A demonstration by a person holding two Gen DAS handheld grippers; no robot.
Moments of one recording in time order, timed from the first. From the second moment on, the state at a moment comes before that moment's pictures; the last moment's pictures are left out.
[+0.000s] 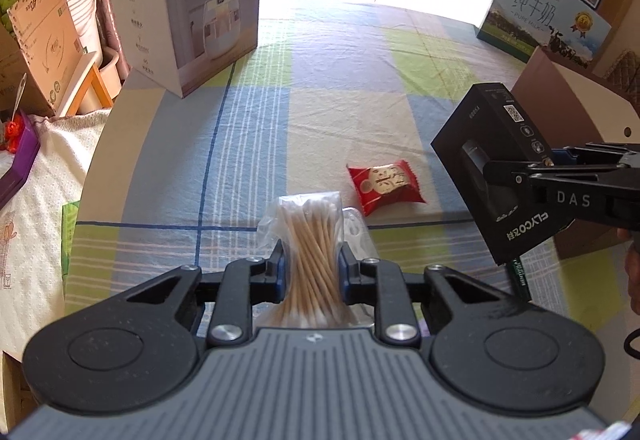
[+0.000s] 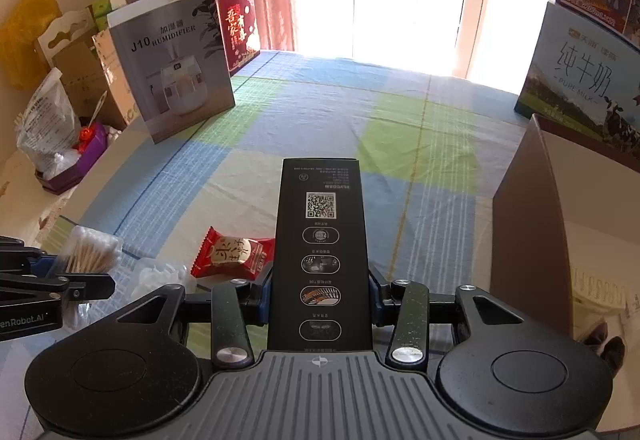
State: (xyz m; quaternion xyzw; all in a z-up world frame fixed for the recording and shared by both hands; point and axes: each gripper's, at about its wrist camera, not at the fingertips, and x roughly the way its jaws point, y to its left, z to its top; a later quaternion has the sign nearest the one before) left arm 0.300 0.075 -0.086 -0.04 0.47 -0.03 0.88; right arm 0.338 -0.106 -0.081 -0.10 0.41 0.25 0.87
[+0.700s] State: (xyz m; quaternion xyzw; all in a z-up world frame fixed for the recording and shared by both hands) left arm 0.262 -0.008 -0.029 -0.02 0.43 -0.11 0.90; right arm 0.257 -0.191 -0.025 -0.05 0.37 0.25 0.89
